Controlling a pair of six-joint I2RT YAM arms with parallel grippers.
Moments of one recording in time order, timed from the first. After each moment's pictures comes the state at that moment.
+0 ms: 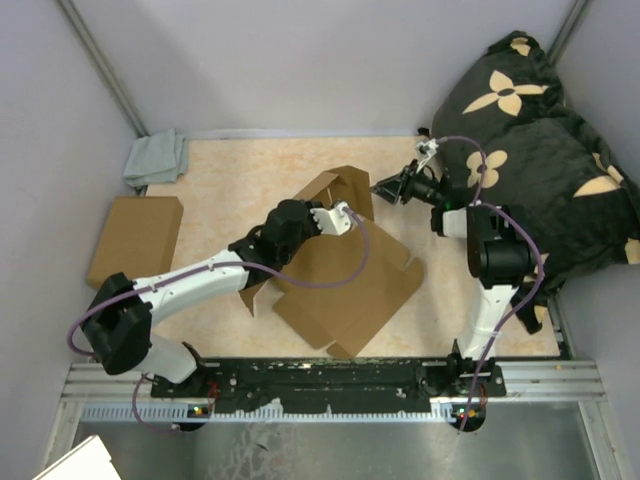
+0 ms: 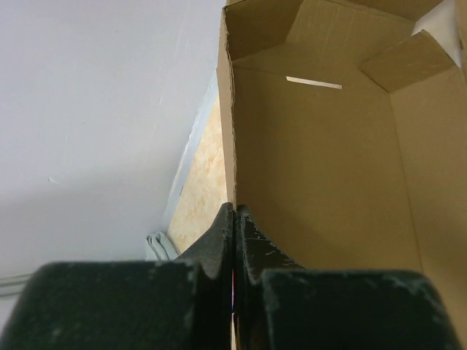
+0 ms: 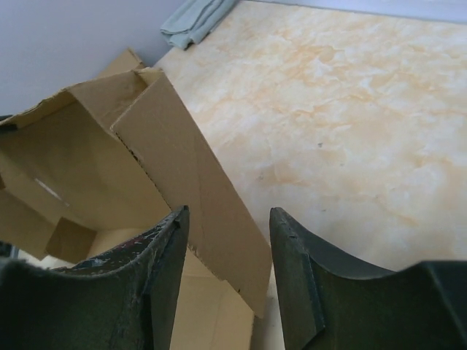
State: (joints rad) left arm -0.87 1.46 0.97 0.15 -0.46 0.87; right arm 0.04 1.98 1.00 1.00 -1.01 0.51
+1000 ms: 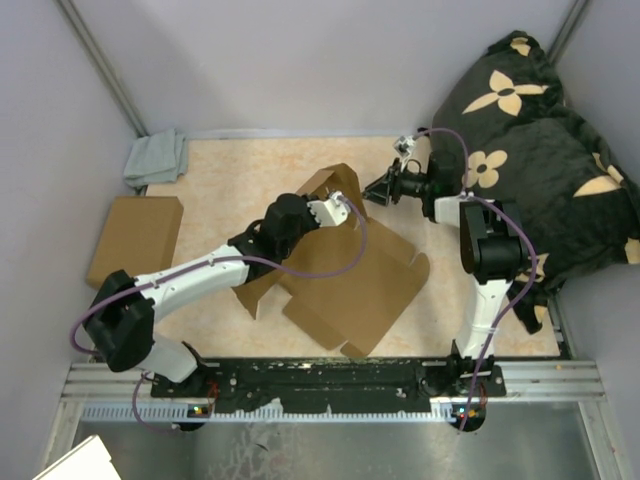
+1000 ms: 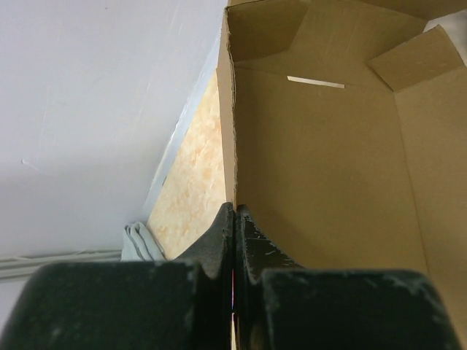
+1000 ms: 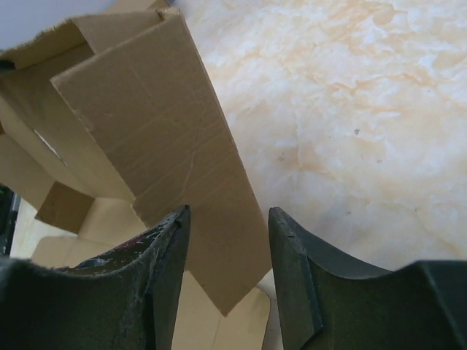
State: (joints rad) left arm -0.84 1.48 1.00 0.13 -0.46 0.77; right arm 0.10 2.04 1.19 0.63 -1.12 0.26
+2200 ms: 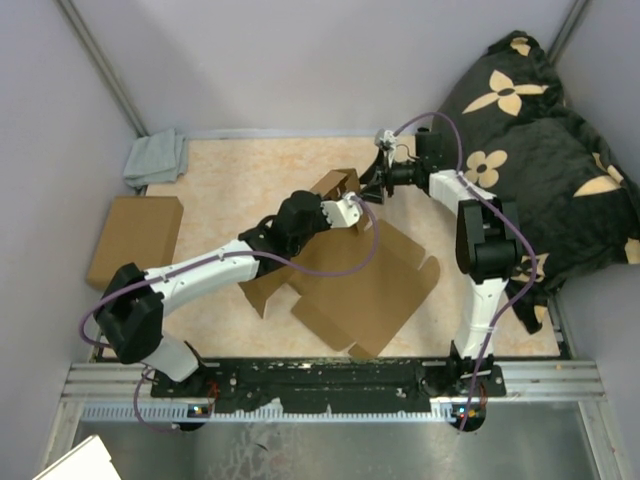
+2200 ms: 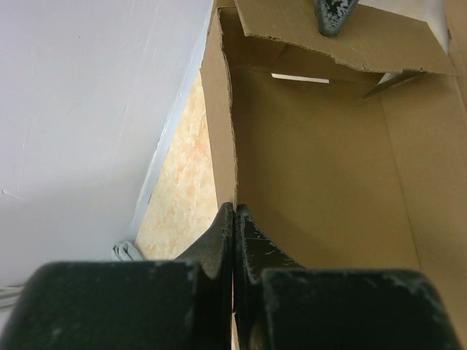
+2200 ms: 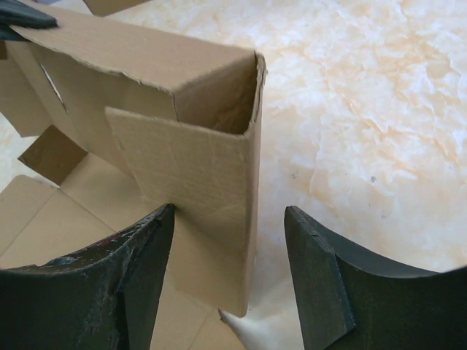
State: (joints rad) left arm -0.88 1.54 1.09 0.05 -0.42 0.75; right arm 0.14 2.05 1.47 -0.06 -1.23 -0.41
